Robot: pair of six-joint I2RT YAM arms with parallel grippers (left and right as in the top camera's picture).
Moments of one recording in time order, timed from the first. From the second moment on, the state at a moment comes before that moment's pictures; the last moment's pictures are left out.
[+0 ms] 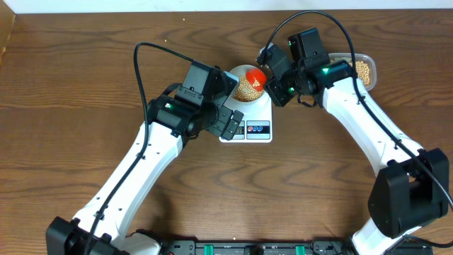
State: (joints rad) left arm -0.46 1.47 1.26 -0.84 0.10 0.06; right arm 0.37 1.81 1.47 -0.67 -0.34 -0.30
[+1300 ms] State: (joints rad) left arm -0.46 1.47 1.26 -0.84 0.10 0.06; right arm 0.40 1.81 1.47 -0.67 -0.26 -0.35
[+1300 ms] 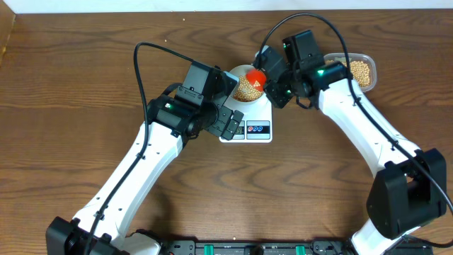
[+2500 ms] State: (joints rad) left arm -0.46 1.47 1.26 -0.84 0.10 0.06; right arm 0.45 1.81 1.47 -0.66 -0.19 -0.35
